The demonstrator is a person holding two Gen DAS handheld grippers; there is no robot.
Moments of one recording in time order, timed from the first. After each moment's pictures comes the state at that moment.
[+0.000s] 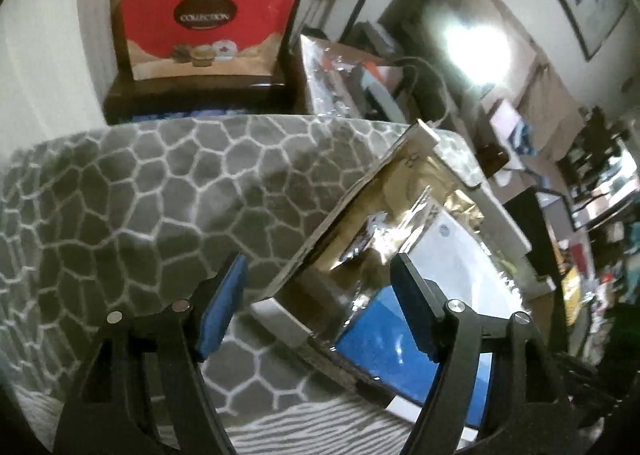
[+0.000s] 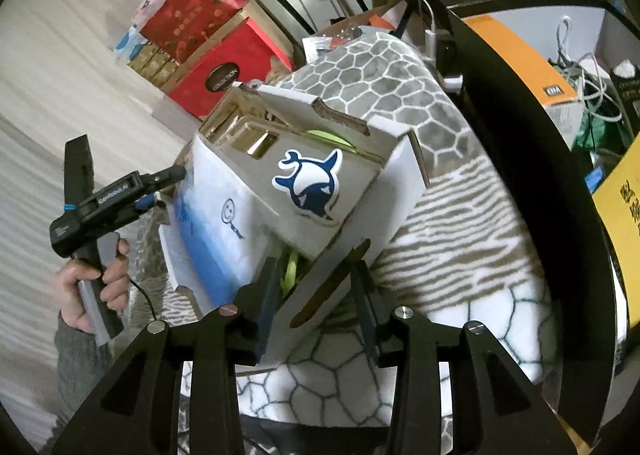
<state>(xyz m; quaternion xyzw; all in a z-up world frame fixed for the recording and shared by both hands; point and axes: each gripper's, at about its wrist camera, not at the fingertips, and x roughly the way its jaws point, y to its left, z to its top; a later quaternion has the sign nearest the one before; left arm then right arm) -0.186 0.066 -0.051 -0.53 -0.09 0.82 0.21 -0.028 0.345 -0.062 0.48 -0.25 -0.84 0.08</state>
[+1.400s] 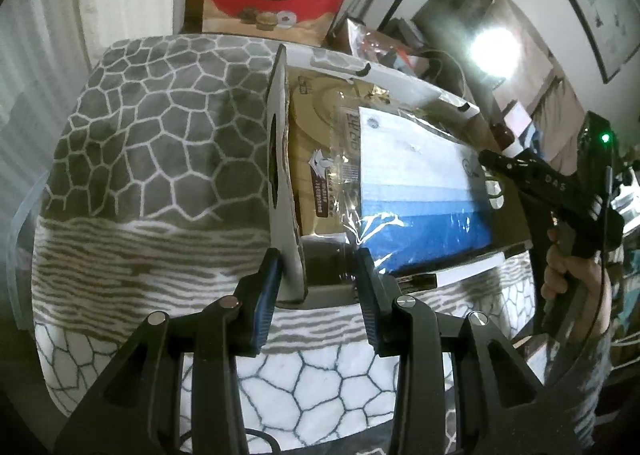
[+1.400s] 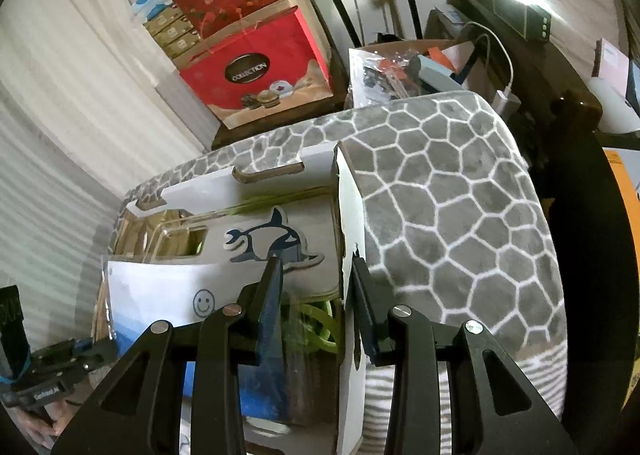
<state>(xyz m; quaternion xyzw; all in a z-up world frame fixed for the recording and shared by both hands) -0.066 -0.013 -0.044 -0.55 -0.12 0.82 0.14 -0.145 0.287 -0.061 0.48 -0.14 -0.86 0.11</state>
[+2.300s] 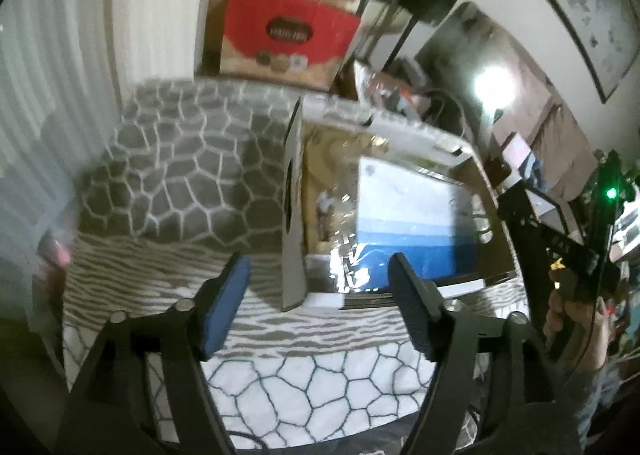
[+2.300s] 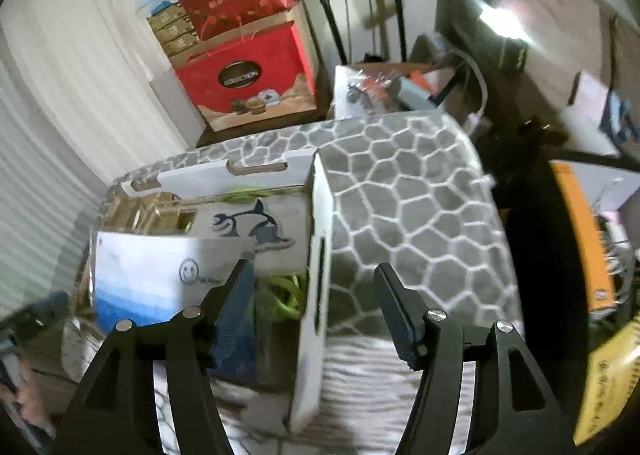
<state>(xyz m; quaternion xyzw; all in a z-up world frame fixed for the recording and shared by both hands) -0.043 -0.030 -0.003 -0.48 -0.11 0.86 0.12 -0.099 0.285 -0.032 0.45 -0.07 -0.89 0.07</state>
